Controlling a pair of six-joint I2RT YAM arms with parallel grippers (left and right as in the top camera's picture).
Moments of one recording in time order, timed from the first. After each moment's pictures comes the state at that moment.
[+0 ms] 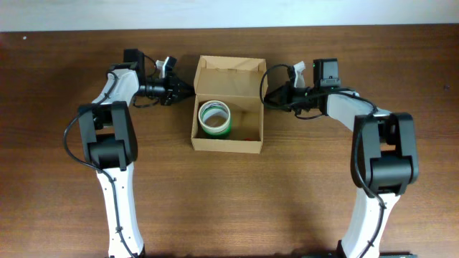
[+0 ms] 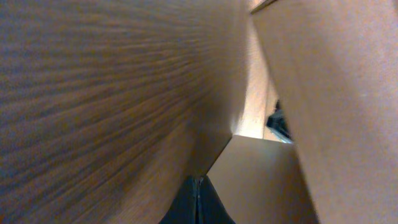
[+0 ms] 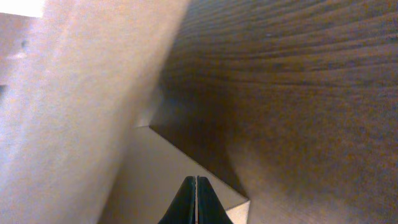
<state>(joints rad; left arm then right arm) 0.05 2.61 2.03 -0.84 1.17 -0.07 0.05 2.17 1.35 -0.17 -0.91 0.47</state>
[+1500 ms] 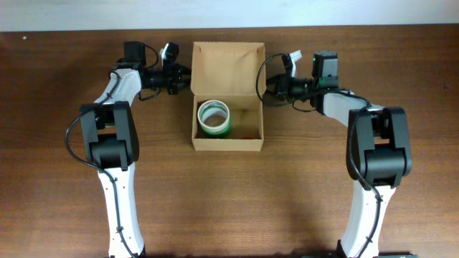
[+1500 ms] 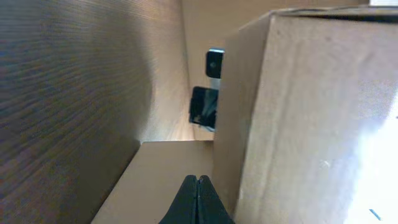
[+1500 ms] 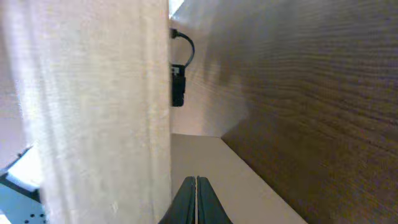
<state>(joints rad) 0.04 2.61 2.03 -0.60 1.52 -0.28 0.05 2.25 1.40 0.16 -1.19 0.66</state>
